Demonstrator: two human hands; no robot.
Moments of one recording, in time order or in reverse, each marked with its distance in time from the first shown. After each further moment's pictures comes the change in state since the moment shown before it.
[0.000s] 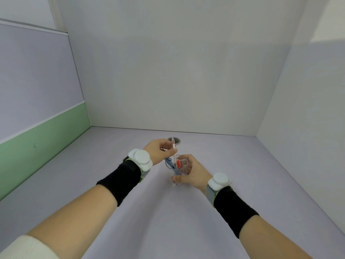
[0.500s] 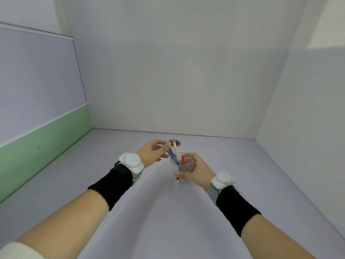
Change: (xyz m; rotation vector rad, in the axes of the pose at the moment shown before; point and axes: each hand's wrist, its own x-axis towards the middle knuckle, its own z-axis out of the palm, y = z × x) left_hand -0.015 -0.004 -0.017 -0.290 -0.018 -0.046; right_hand -0.003 -0.010 -0.006 0.000 0.078 -0.003
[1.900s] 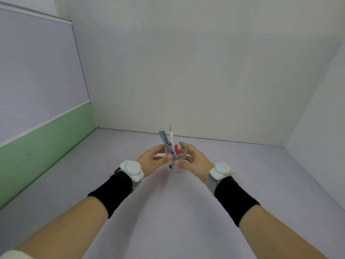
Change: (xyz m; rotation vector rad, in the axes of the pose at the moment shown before) left_hand 0.079 -0.070 -0.047 0.199 -0.071 0.111; right_hand 0.127 0.004 0.030 0.041 -0.119 -0.075
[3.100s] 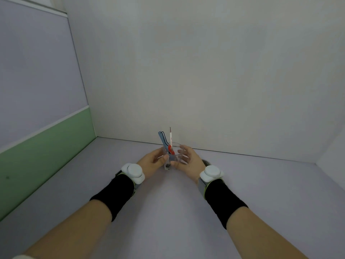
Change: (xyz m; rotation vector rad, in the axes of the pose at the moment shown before) left_hand 0.074 -0.056 -0.043 0.002 0.021 -0.070; right_hand 0.114 0.029 0.029 0.033 0.120 -0.001
